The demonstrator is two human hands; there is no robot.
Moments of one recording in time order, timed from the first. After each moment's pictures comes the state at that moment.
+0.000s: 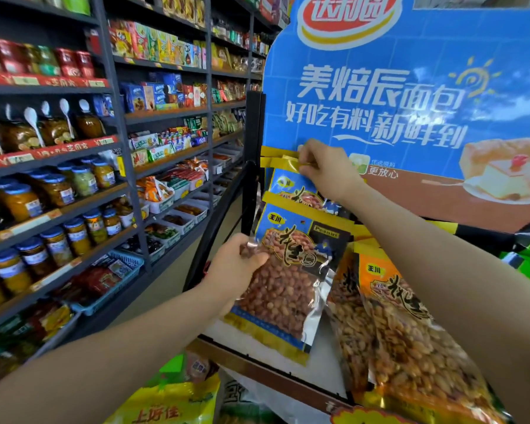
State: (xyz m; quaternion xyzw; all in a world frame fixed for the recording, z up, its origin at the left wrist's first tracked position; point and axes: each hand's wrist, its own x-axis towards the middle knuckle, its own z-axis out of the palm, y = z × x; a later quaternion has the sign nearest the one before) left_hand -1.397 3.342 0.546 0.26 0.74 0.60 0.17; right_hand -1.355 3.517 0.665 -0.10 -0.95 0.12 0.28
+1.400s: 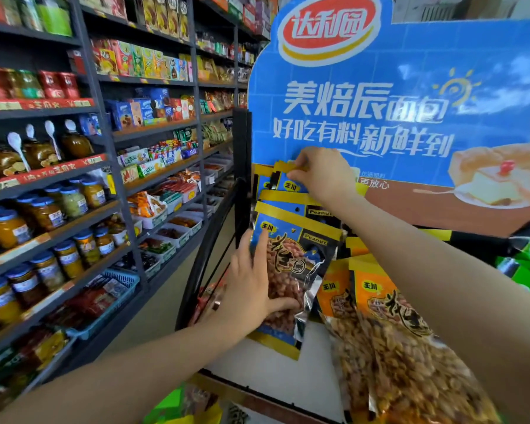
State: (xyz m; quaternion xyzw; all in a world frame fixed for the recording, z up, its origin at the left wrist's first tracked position) left_hand -1.396 3.365 0.533 0.46 0.85 0.28 -0.05; right_hand -1.368 3.522 0.674 -0.24 -0.91 0.10 0.33
